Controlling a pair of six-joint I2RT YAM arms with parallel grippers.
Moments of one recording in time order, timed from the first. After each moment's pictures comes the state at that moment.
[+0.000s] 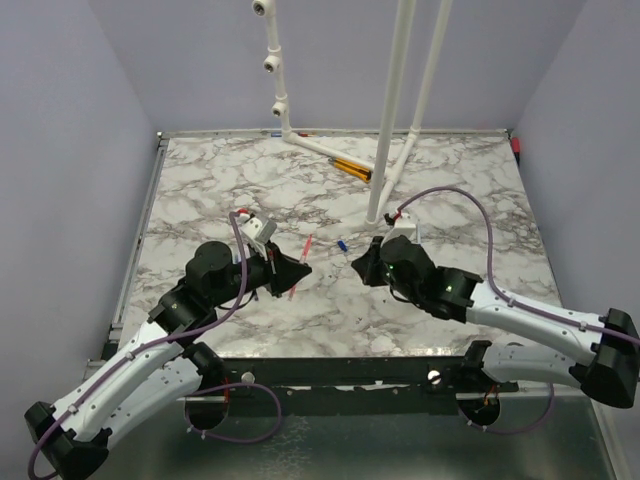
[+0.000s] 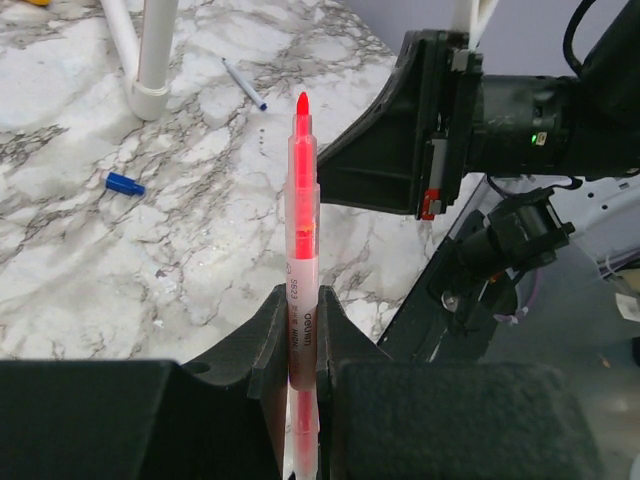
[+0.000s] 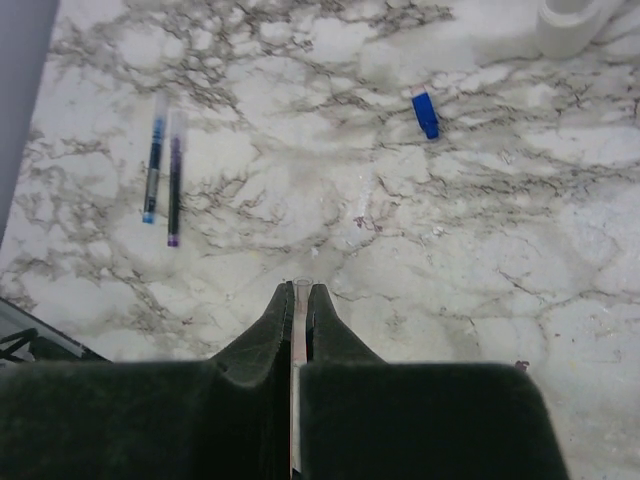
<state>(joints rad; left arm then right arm) -0.71 0.64 0.65 -0.20 0.30 -0.41 1.01 1.12 0.78 -0.25 0.40 0.75</state>
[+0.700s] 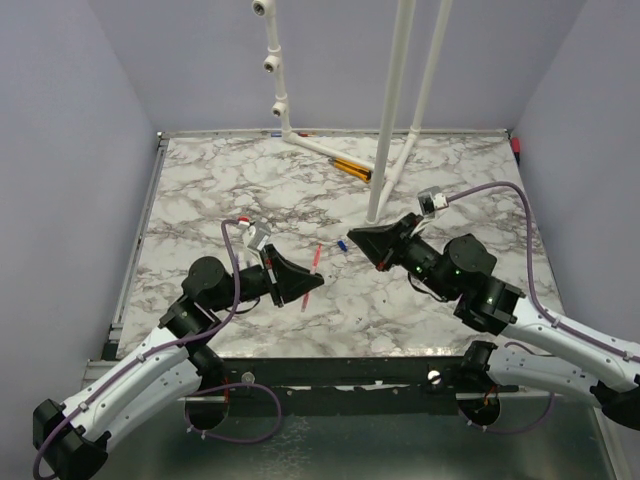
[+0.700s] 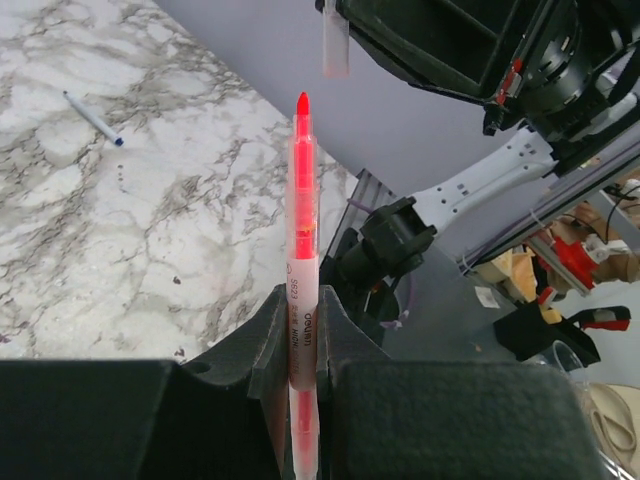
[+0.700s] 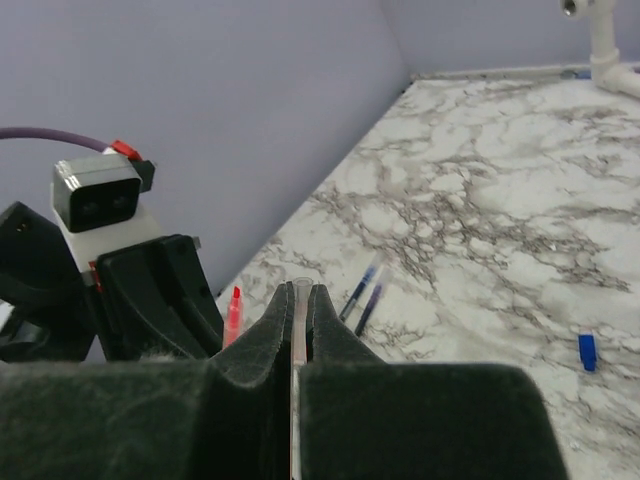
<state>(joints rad) -0.71 0.61 0.47 0.19 0.51 -0.64 1.01 0.85 0.77 0.14 0.21 0.49</state>
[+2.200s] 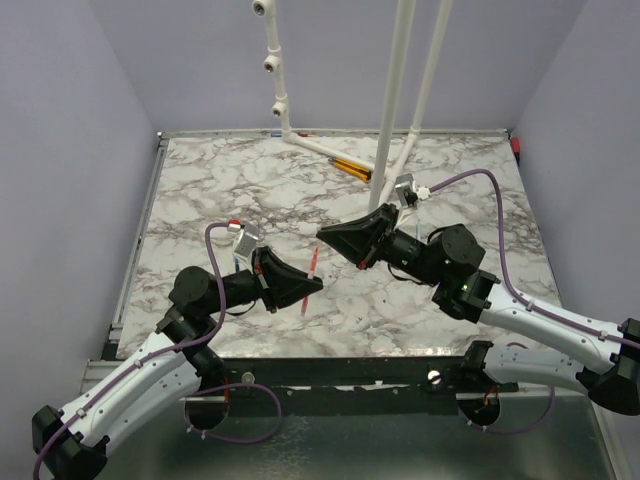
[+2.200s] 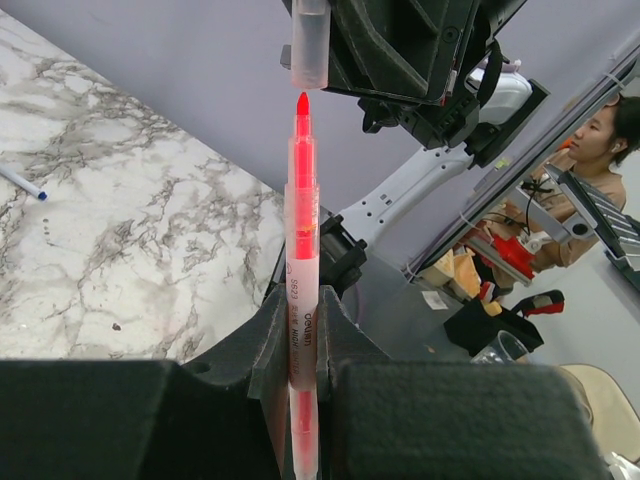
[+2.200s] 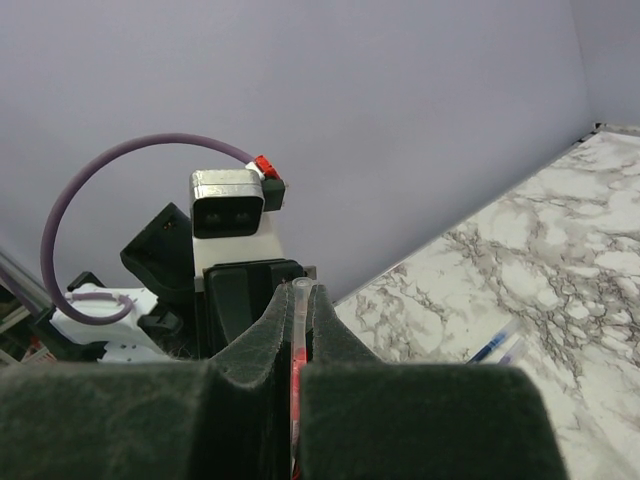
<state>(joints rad) -0.71 0.56 0.43 0.38 0.60 -0.74 1.01 1.02 0.84 0.47 -0.12 0.52</state>
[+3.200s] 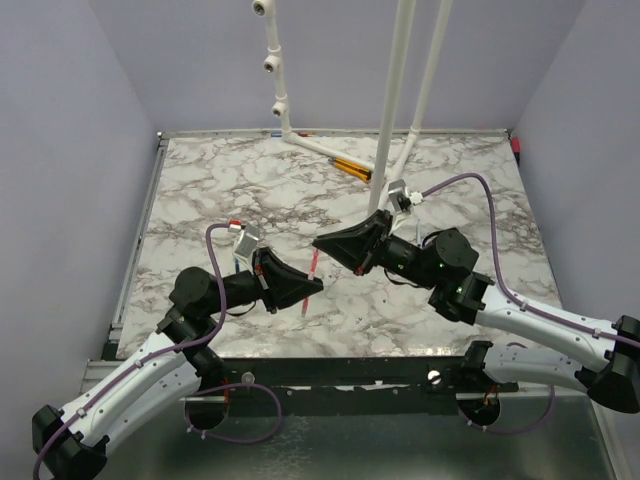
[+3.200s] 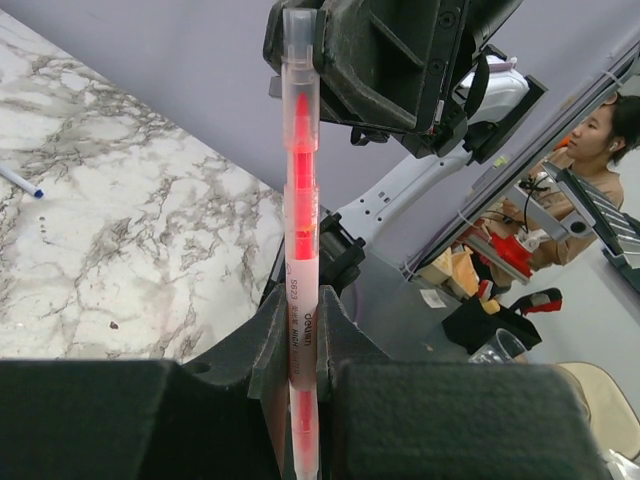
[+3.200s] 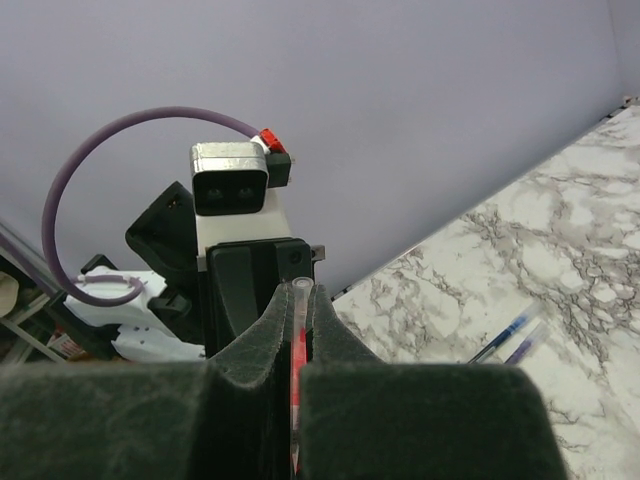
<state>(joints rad) -0.71 0.55 0.43 0.39 0.60 -0.74 1.02 1.03 0.81 0.50 -0.15 0.55</state>
